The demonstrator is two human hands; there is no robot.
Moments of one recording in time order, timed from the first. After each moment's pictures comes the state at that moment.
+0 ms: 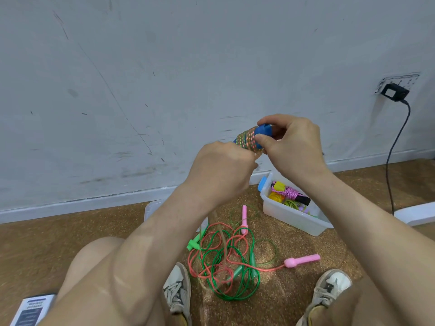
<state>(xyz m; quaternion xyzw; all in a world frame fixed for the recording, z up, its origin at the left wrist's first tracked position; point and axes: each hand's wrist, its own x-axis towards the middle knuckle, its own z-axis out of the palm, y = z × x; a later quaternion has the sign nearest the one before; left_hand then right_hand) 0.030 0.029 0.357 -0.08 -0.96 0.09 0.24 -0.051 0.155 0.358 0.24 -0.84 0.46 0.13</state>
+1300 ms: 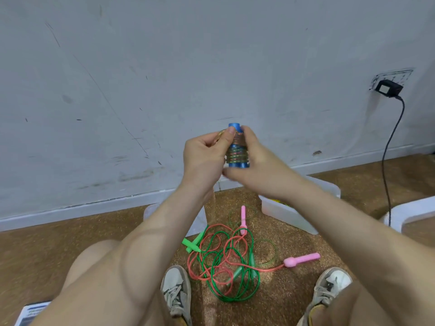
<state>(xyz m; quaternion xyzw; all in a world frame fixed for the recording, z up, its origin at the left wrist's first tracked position) 0.004 0.031 0.343 0.18 -0.66 -0.68 0.25 -0.030 0.142 0.346 0.30 -0.80 0.49 -0.13</state>
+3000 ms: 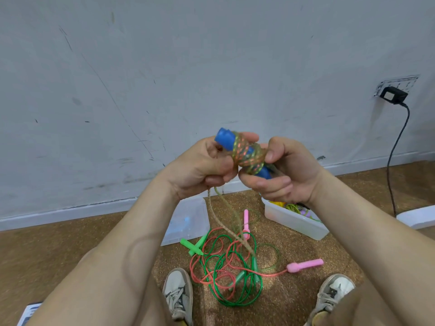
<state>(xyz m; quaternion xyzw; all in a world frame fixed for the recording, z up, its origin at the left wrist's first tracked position) 0.025 -0.015 0.359 -0.16 -0.59 -0.78 -0.11 -0.057 0.161 0.357 0.26 -0.24 0.65 -0.68</state>
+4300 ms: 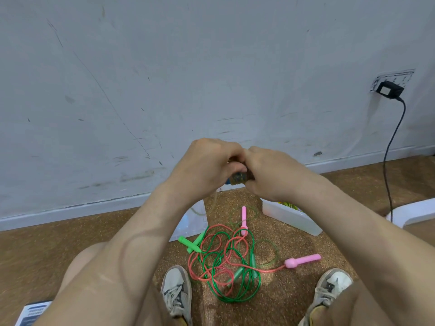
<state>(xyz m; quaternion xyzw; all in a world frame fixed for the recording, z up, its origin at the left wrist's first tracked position) 0.026 0.010 0.360 -0.12 -0.95 -0.17 0.24 -0.044 0.155 0.346 0.45 -0.89 0.09 -0.01</state>
